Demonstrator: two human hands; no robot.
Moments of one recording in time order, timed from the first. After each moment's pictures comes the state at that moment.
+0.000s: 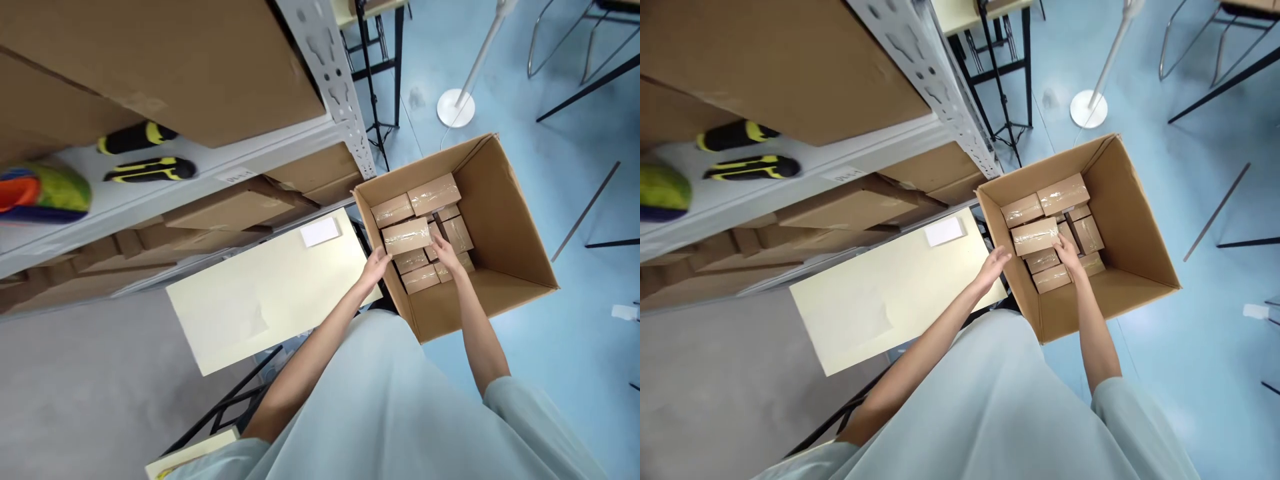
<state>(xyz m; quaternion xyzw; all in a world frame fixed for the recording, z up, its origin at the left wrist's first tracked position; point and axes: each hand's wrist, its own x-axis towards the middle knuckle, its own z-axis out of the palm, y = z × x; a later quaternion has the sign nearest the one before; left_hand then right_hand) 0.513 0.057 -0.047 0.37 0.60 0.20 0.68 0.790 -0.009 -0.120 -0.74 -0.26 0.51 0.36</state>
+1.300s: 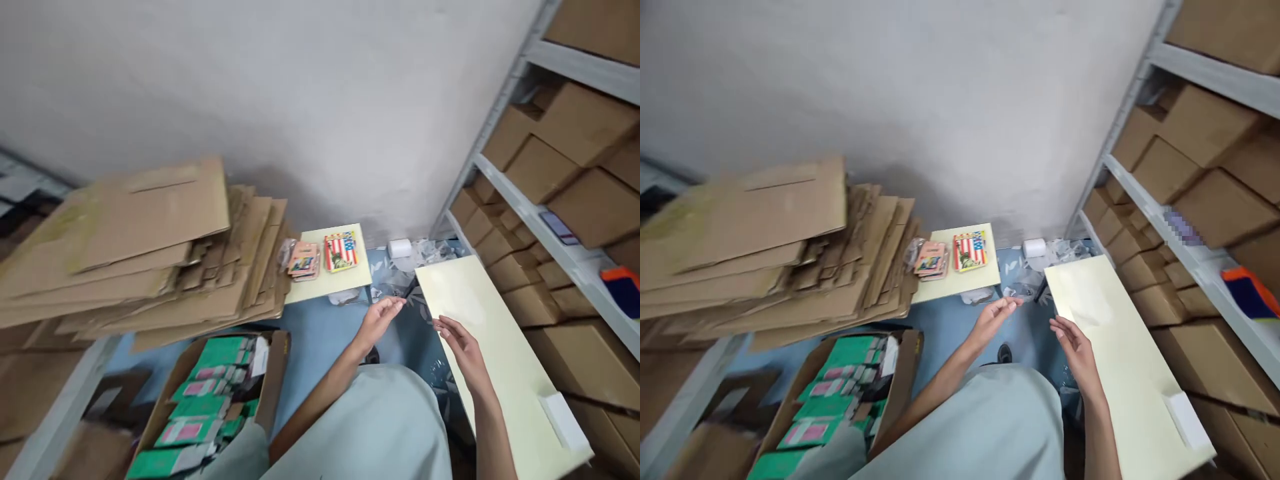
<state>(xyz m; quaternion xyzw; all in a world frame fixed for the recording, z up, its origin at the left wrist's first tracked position) 0.026 -0.386 0.151 0.08 0.63 0.74 0.22 0.157 -0.164 0.155 -0.20 -0.71 0.67 0.04</state>
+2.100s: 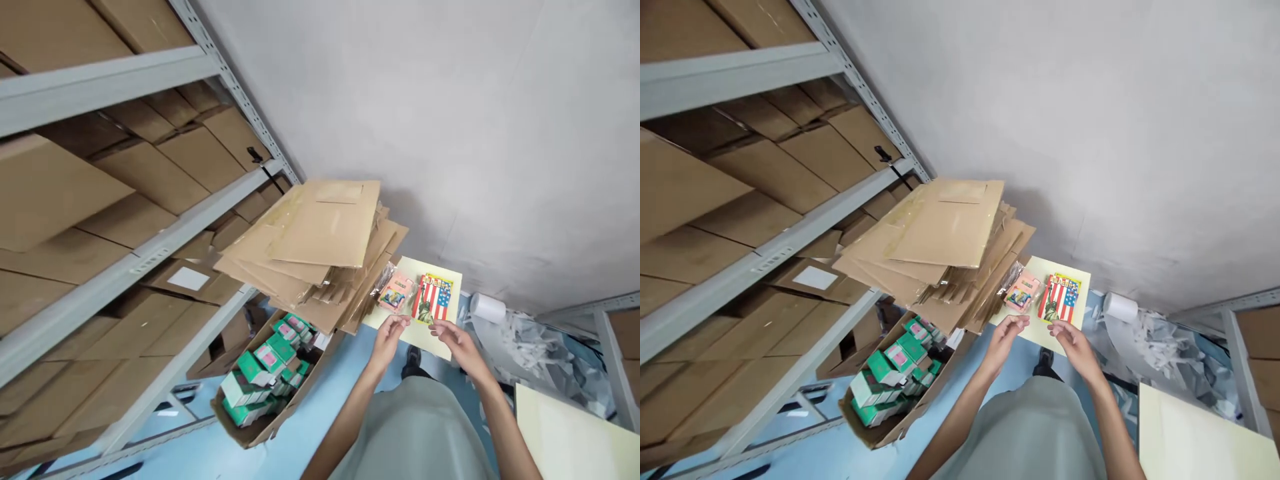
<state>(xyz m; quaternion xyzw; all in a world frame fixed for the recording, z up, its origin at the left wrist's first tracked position) -0.121 -0.584 0.107 -0.23 0.58 0.78 -0.04 -0.197 -0.365 0.098 0.05 -0.71 0.64 -0.27</state>
